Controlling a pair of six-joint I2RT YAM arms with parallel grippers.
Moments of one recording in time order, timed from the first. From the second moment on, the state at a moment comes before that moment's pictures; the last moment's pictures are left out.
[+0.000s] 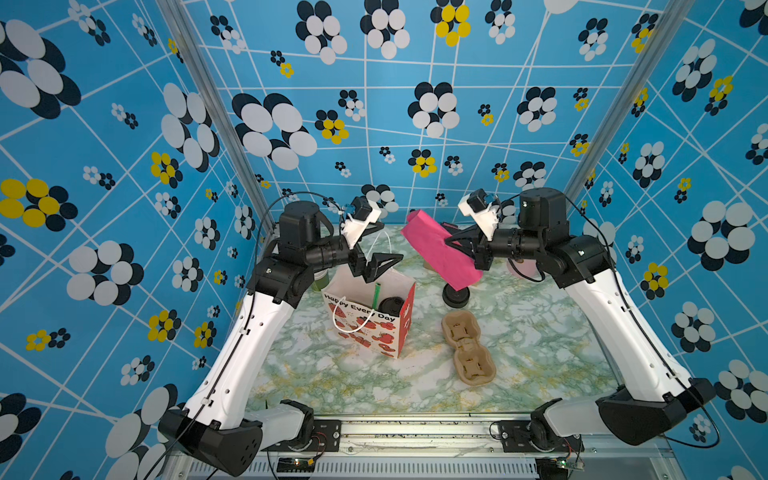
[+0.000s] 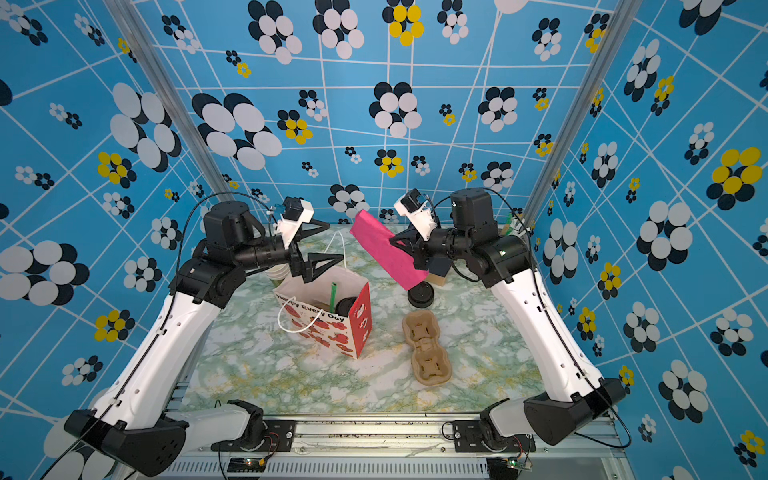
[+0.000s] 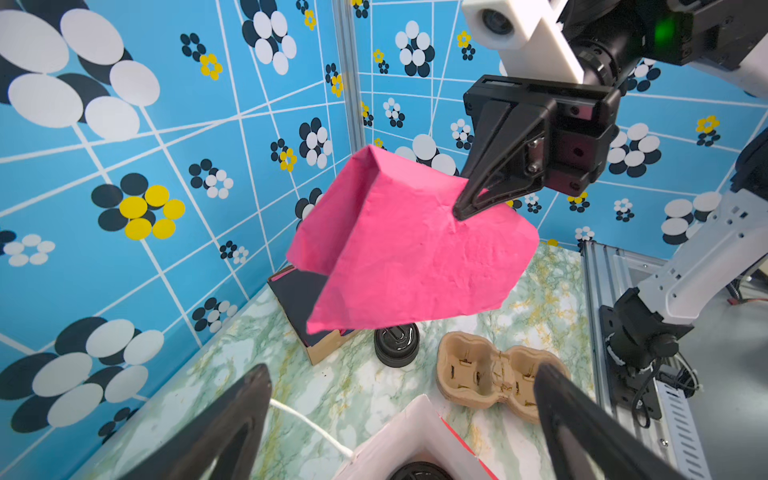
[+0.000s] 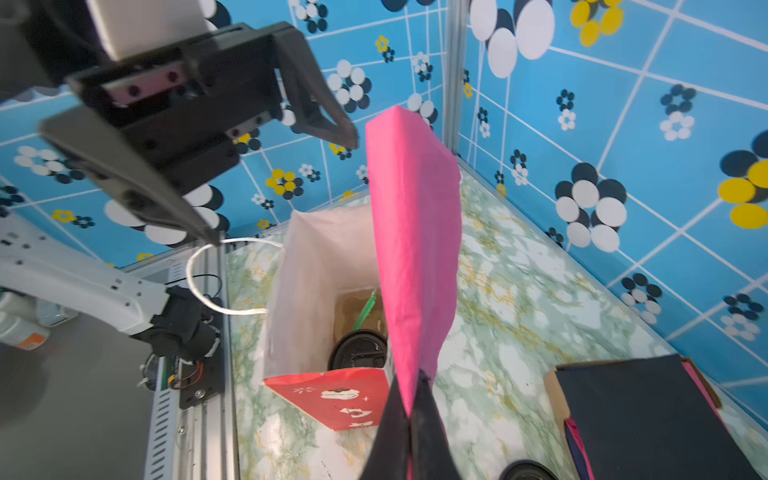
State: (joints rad) left arm -0.32 1.27 1.53 -0.53 0.82 0.26; right arm 0.44 1.39 1.74 -0.81 -0.66 -0.27
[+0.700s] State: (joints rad) left arm -0.35 1.35 1.55 -0.53 1.06 0.49; right arm 0.47 1.35 1.68 -0.85 -0.89 -0.34
